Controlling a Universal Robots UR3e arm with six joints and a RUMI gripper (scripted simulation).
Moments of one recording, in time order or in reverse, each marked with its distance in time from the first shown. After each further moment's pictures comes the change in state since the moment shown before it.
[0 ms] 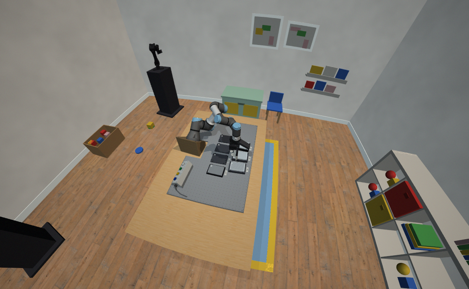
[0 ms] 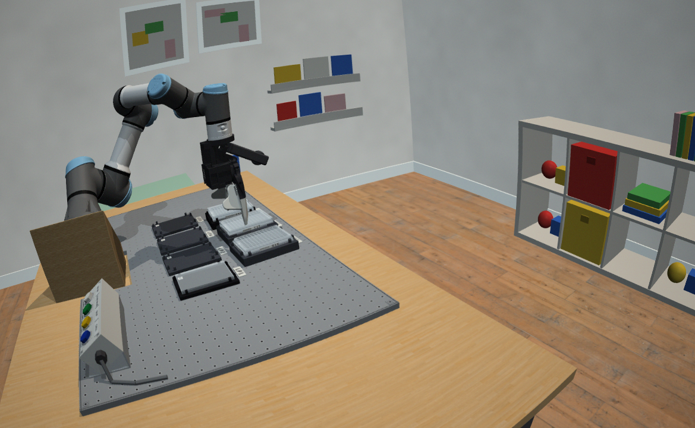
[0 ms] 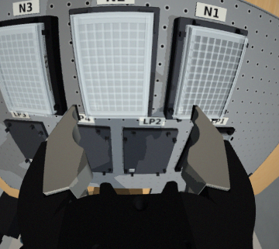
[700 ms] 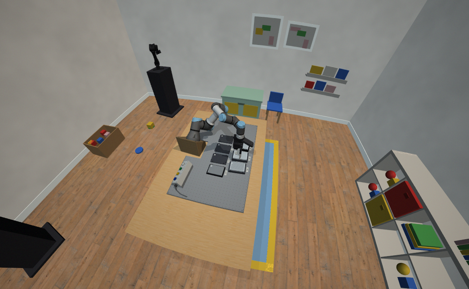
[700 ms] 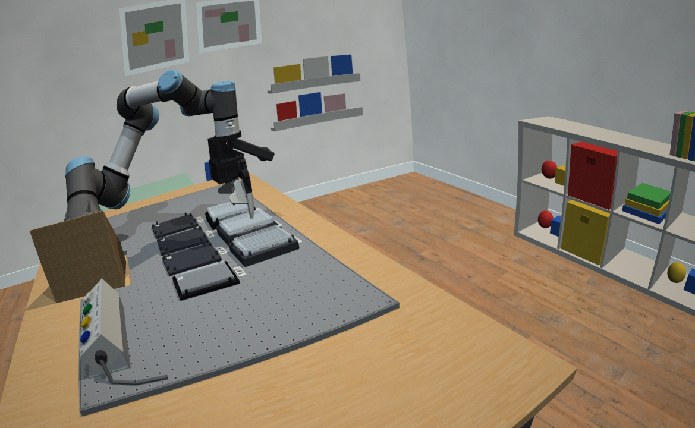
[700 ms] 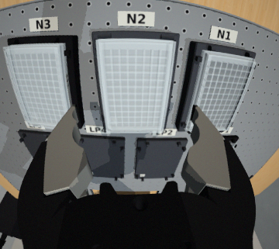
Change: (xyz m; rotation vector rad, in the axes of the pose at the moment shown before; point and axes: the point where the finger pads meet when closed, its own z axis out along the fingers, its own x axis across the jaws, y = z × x) arm -0.026 -0.027 0.000 -0.005 -0.001 0.002
